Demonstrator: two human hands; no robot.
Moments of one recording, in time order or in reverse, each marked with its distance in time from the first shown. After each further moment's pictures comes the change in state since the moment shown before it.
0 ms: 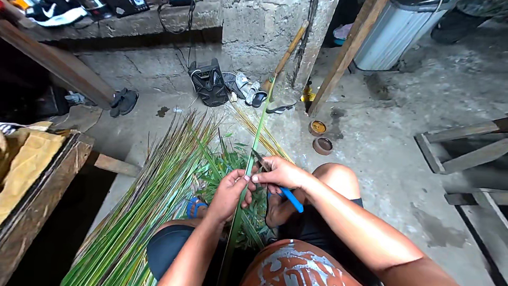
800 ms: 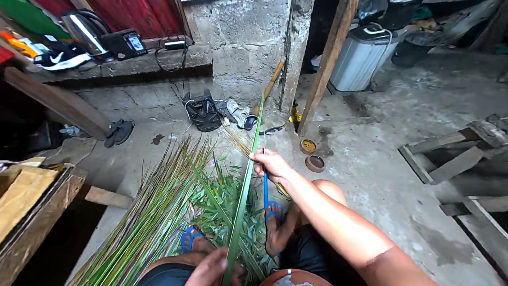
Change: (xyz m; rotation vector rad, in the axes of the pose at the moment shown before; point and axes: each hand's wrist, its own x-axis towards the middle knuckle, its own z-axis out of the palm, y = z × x) left_hand -0.106 -0.068 -0.054 -0.144 -0.230 -0.155; right_hand 0.044 -0.022 -0.038 0.613 0.430 -0.084
